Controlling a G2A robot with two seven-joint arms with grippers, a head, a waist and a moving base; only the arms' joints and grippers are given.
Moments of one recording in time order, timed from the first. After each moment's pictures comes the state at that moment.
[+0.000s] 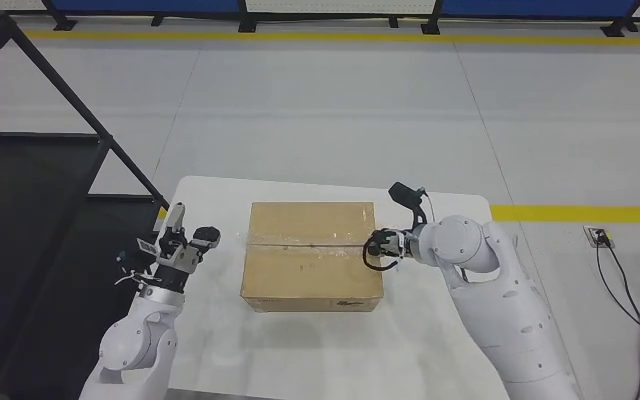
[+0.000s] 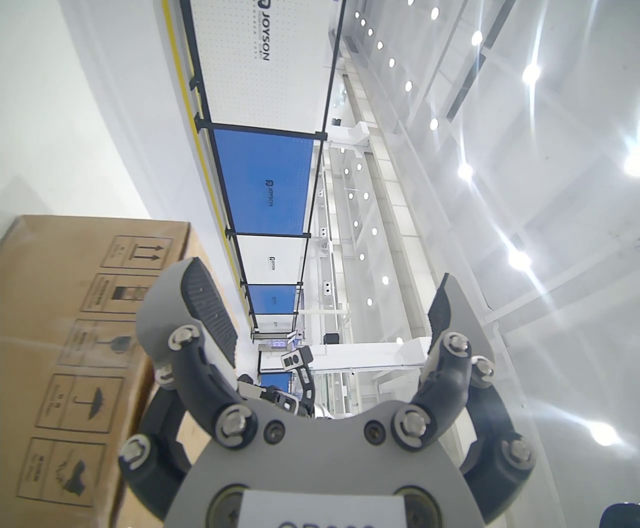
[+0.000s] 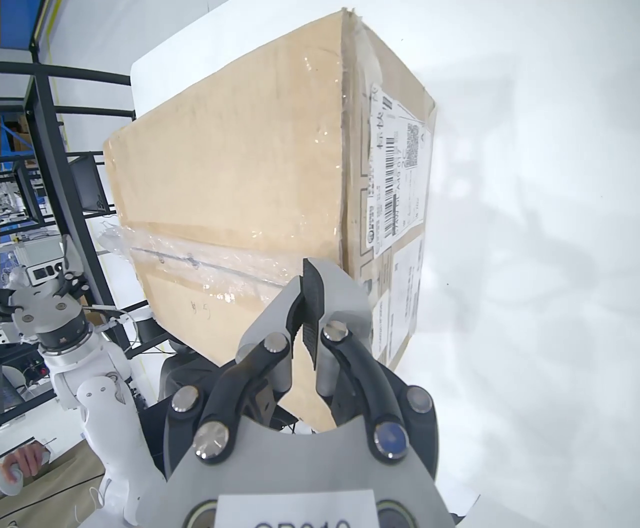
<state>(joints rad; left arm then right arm) 1.24 -1.22 -1.57 -1.65 -0.50 -0.16 -0.24 -0.66 -1.34 1.22 -1.40 -0.60 0.42 1.16</state>
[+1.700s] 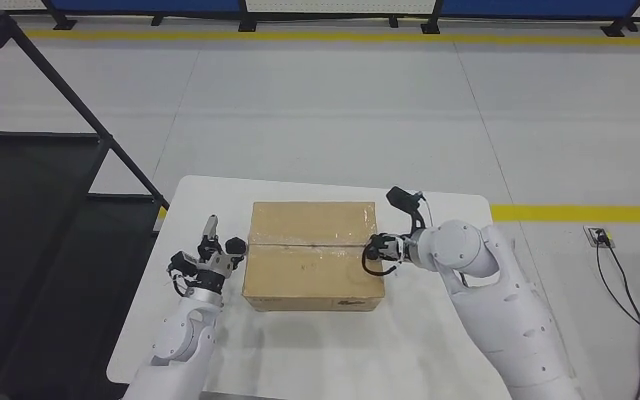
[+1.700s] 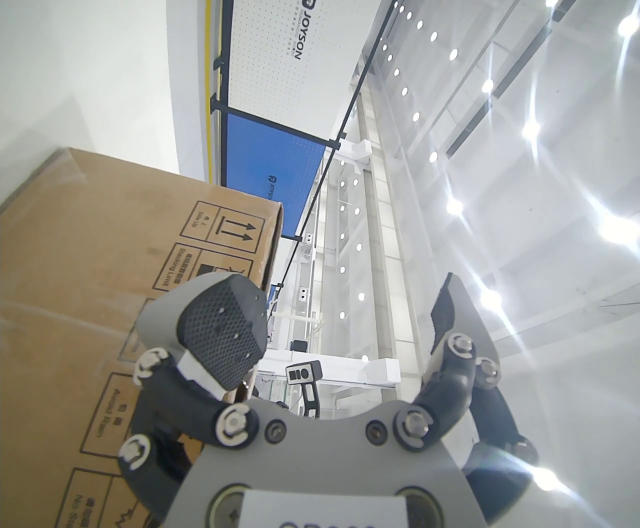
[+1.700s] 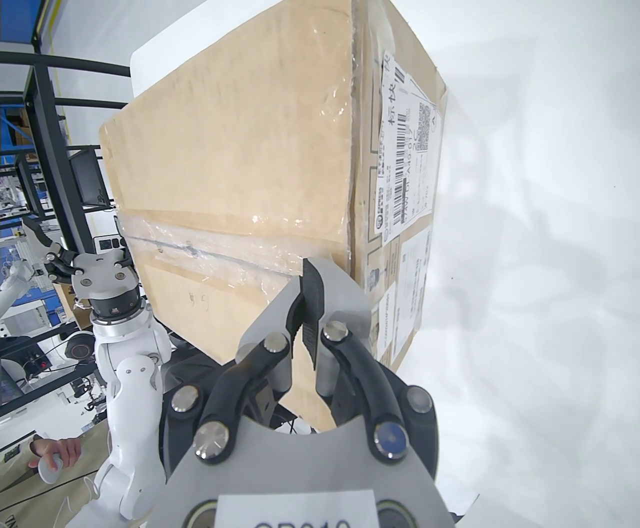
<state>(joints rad) 1.12 -1.28 -1.37 -1.32 -0.65 -0.27 -0.19 -0.67 -1.31 1.17 -1.41 -0.54 0.41 1.13</state>
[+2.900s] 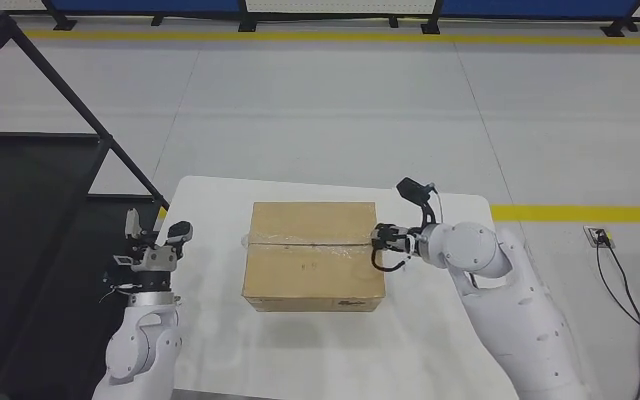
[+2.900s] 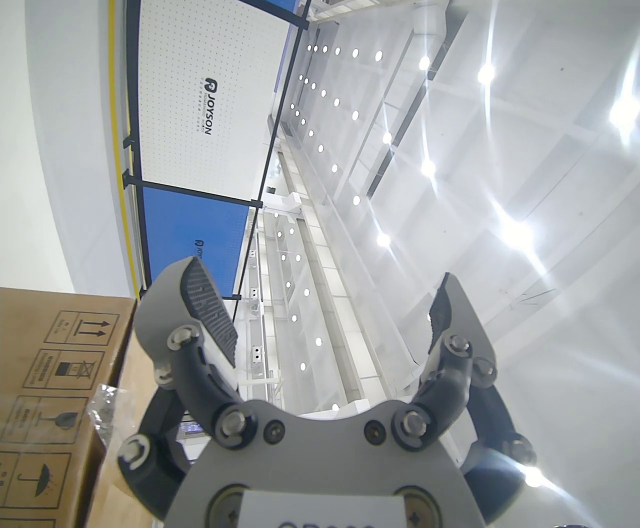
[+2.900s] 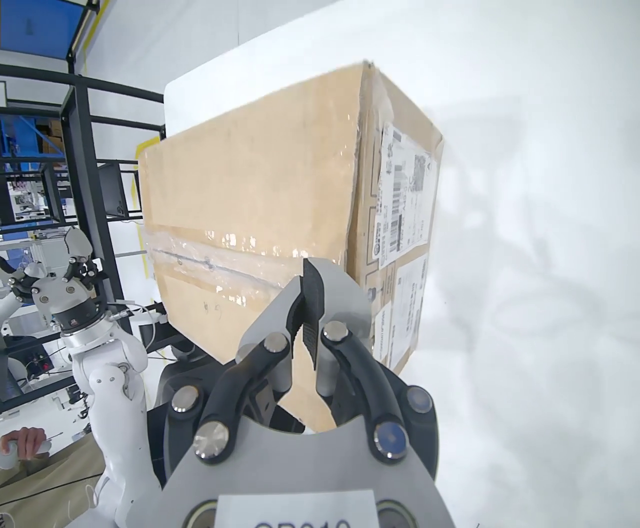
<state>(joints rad) 1.24 -1.28 -1.60 -1.56 -0.68 -0.36 -0.10 -0.70 -1.28 1.22 -1.47 -0.52 0.34 1.03</state>
